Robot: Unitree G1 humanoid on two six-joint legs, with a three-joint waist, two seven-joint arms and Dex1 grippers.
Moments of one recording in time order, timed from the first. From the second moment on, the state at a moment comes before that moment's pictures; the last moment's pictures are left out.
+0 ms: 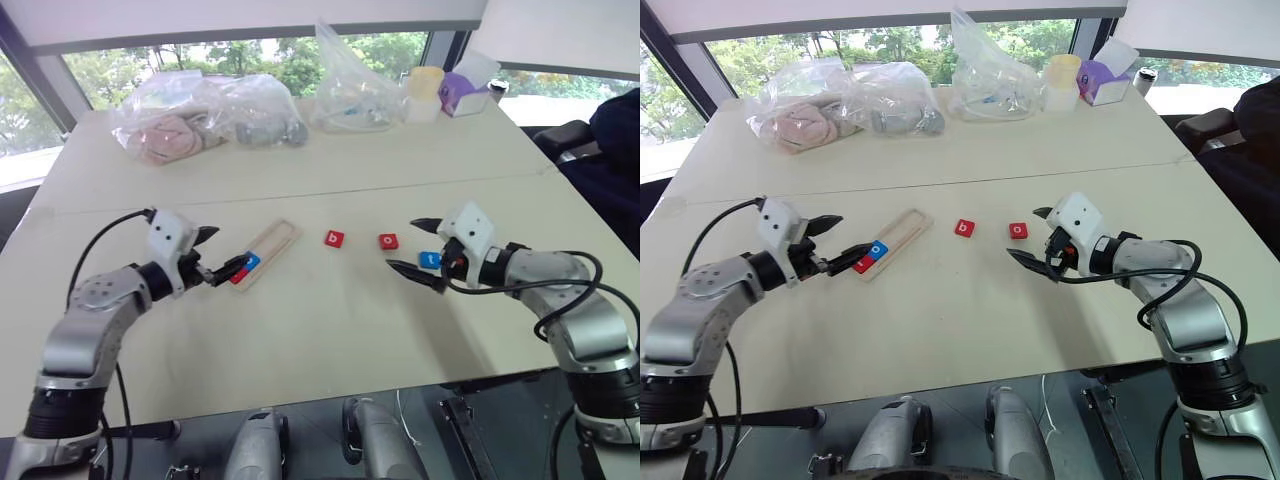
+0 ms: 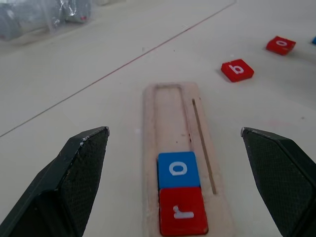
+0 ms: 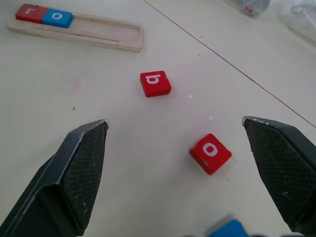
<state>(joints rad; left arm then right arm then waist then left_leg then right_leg) -0.23 0.61 0.11 -0.21 -0.38 0.48 -0.70 -0.32 -0.72 0.00 -0.28 0.29 0.51 0.79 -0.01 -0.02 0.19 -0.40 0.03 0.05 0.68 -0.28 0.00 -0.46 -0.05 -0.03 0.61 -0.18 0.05</state>
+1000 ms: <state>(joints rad) -0.16 0.58 0.02 -0.06 -0.22 0.32 -0.69 -0.29 -0.69 0.03 -0.32 0.26 0.51 0.74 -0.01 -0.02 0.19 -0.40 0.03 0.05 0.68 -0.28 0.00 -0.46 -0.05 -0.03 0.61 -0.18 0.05</state>
